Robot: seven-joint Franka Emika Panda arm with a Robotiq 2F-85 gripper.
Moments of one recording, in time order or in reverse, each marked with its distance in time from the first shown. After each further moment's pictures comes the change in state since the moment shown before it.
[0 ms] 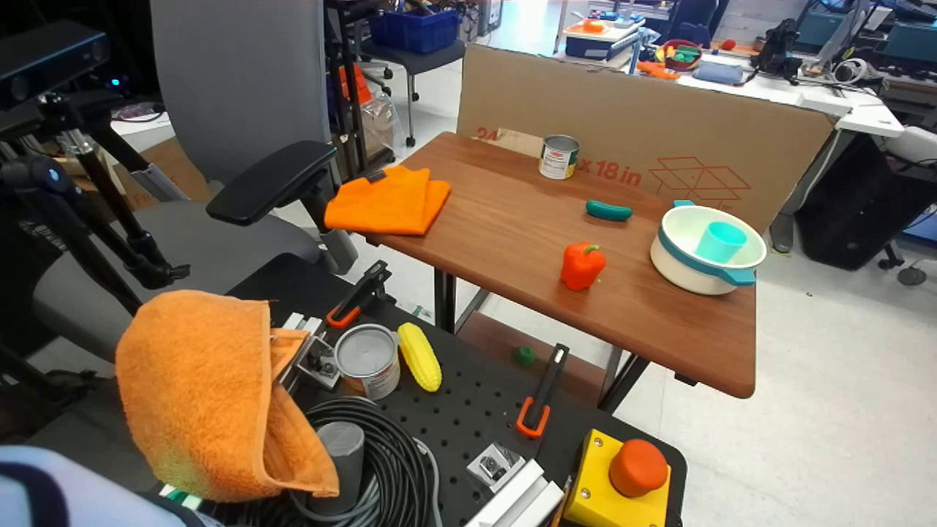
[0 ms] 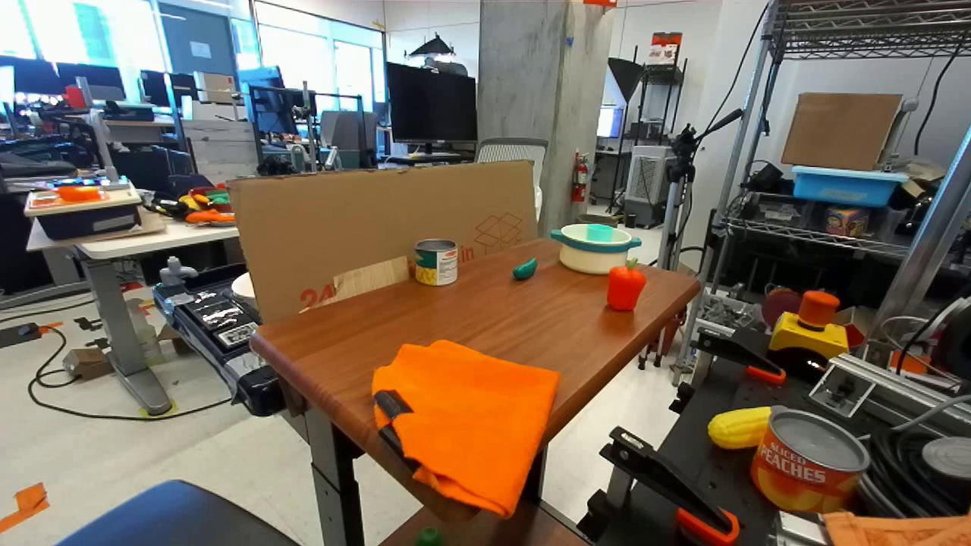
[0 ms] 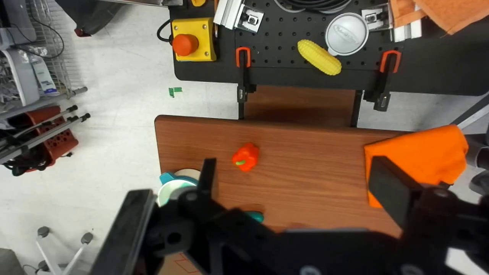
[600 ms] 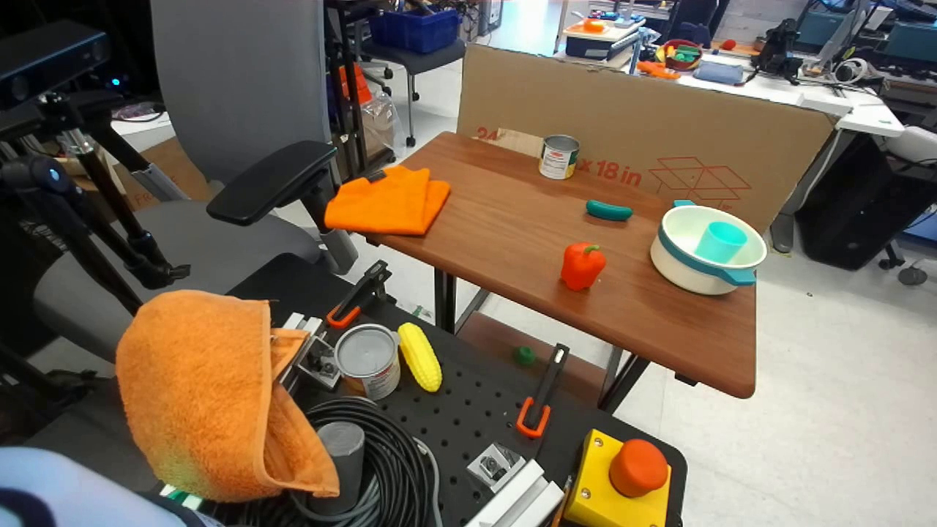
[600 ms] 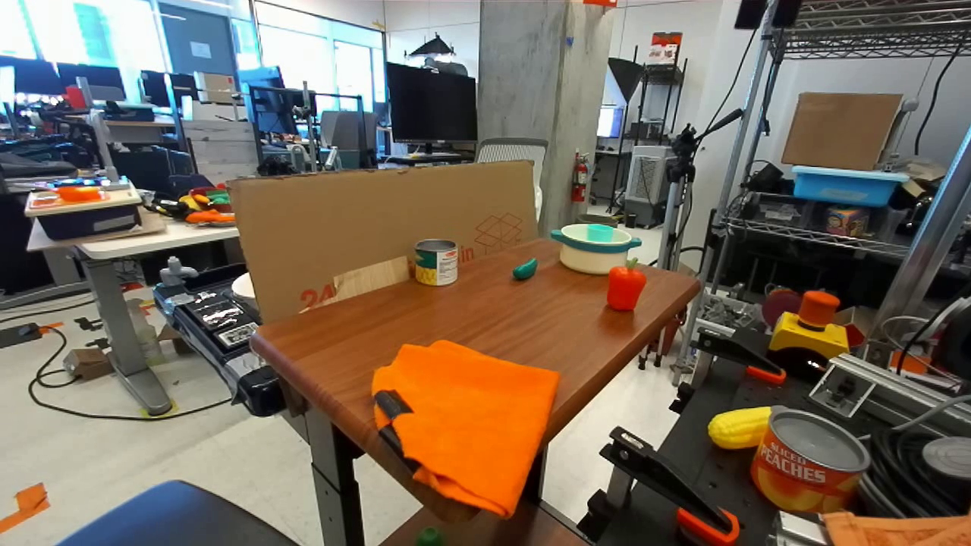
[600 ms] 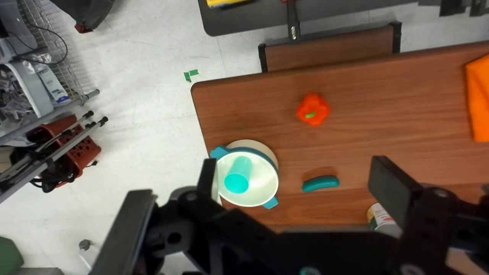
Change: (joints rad) arm -0.137 0.330 -0.180 0.055 -0.116 0.360 0.007
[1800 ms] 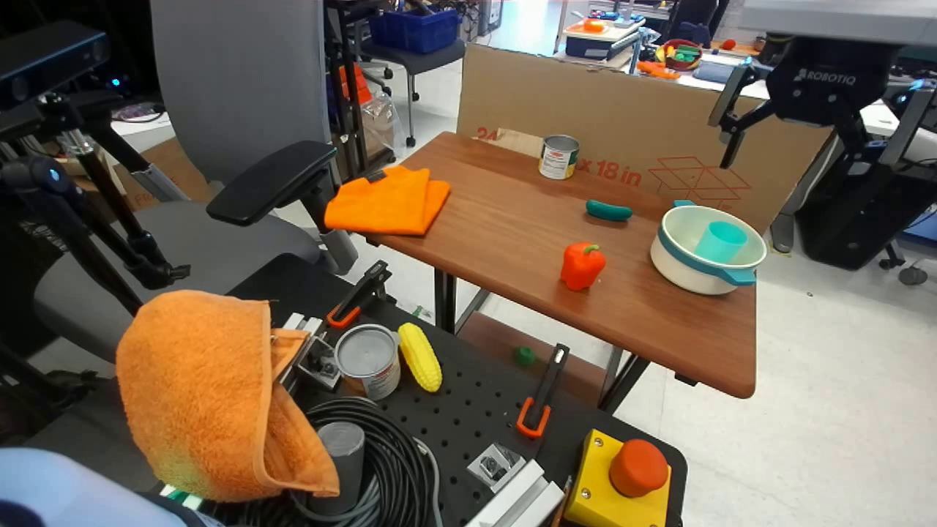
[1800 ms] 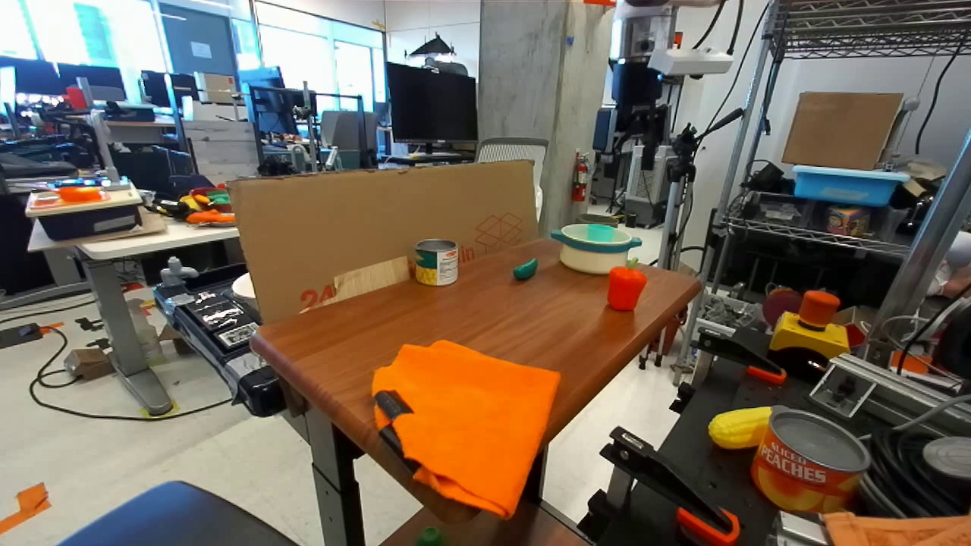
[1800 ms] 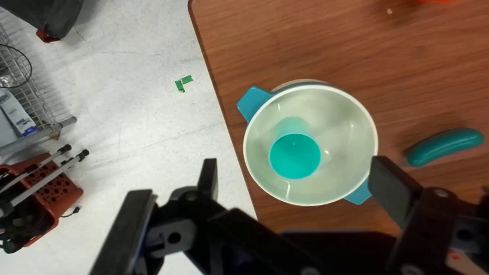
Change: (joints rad) arm -0.059 0.902 -0.116 0.545 0.129 0.233 -0.087
